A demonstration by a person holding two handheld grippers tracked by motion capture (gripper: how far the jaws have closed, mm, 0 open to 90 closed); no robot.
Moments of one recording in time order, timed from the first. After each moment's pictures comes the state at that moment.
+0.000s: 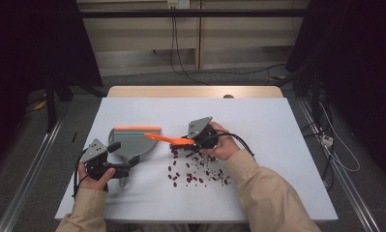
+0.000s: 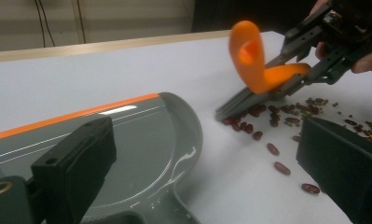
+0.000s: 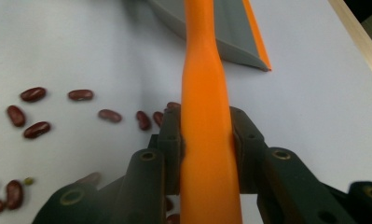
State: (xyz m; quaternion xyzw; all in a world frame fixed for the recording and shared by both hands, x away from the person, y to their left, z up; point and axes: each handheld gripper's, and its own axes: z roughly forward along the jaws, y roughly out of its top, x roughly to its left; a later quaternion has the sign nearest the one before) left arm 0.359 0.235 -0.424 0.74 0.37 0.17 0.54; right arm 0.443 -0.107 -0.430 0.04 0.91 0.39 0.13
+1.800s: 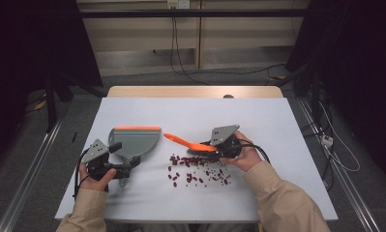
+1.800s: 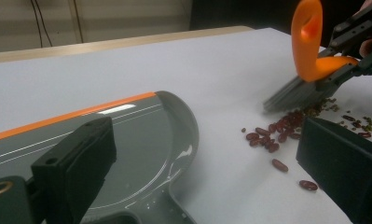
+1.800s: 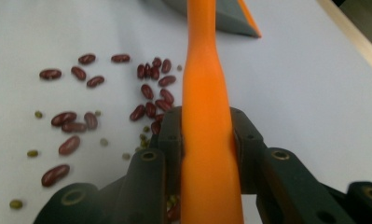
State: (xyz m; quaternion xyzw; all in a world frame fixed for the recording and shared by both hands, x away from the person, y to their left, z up) left arm 0.357 0.233 -0.424 0.74 0.36 0.17 0.54; right arm 0.403 -0.163 -0.422 0.10 0.89 0.42 0.14
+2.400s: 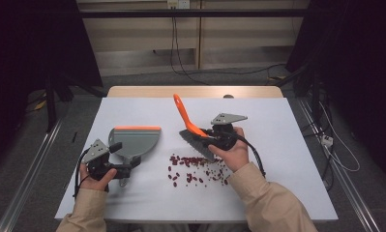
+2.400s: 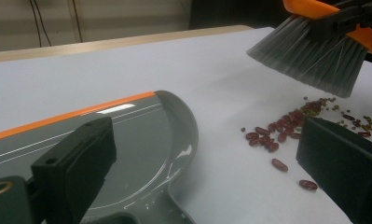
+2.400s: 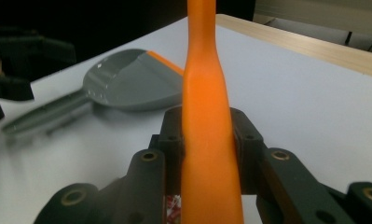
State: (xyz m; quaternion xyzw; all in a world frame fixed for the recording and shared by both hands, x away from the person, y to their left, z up) left arm 0.358 0.232 -0.425 0.74 0.36 0.17 0.54; right arm 0.399 -0.143 -0.397 0.37 0.76 0.52 0.12
